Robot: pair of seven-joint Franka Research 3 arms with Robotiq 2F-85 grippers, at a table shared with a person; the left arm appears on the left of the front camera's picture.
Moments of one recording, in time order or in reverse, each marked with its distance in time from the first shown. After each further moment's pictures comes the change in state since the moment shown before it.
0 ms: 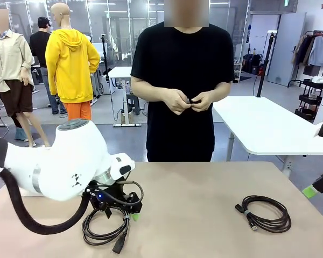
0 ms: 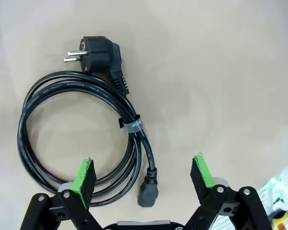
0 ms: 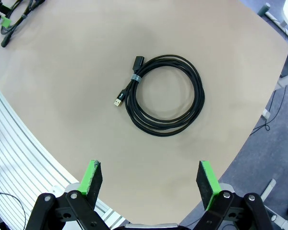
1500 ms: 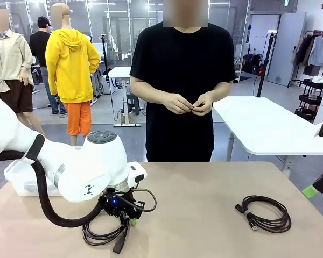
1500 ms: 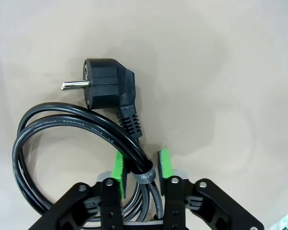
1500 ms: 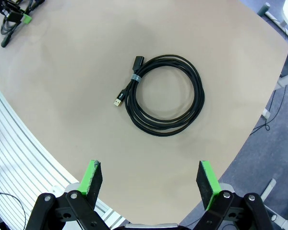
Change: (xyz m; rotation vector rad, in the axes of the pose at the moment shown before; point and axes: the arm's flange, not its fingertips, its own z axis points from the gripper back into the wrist) left arm 0.021 -0.011 -0.049 0.134 0.009 0.049; right arm 0.000 0.000 0.000 0.000 0.000 -0.001
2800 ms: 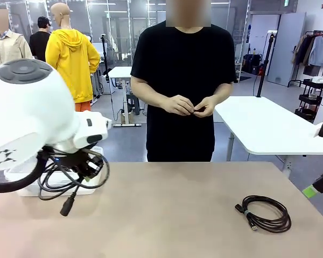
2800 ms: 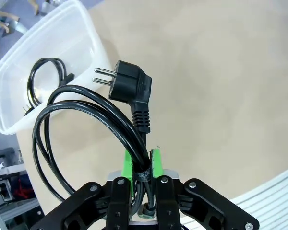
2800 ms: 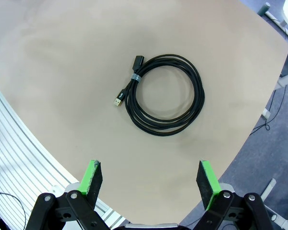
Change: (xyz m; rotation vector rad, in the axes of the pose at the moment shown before) left arm -0.061 0.059 0.208 0.207 -0.271 -0.225; right arm 0.000 0.000 0.000 0.000 0.001 0.000
